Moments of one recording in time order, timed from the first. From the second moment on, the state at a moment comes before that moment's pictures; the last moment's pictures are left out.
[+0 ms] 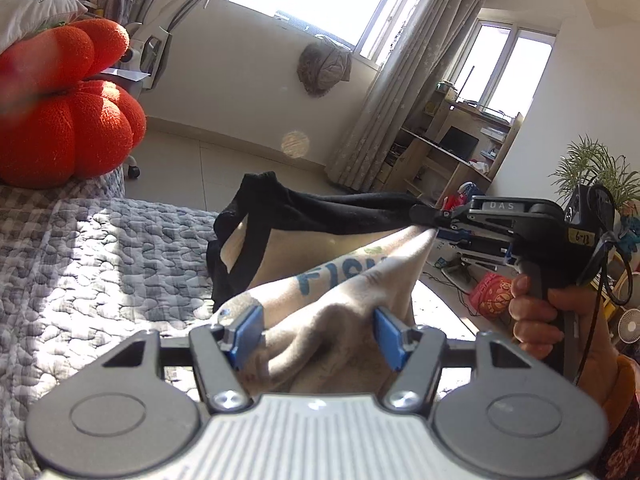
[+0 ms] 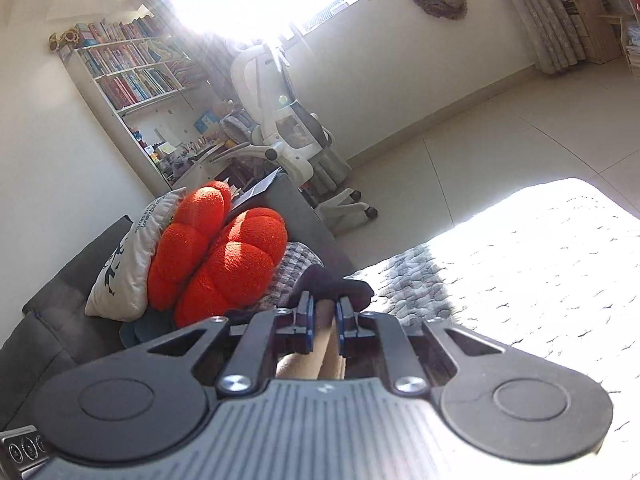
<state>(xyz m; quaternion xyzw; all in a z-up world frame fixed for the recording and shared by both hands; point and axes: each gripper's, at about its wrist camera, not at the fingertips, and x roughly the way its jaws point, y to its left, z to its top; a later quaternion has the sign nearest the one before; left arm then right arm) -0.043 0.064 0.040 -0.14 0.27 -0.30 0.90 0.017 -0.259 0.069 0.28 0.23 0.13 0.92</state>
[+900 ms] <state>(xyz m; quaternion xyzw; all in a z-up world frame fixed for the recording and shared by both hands) -0.010 0.069 0.024 -0.22 0.32 -0.26 0.88 0.023 -0.313 0.031 0.26 0.29 0.01 0.92</state>
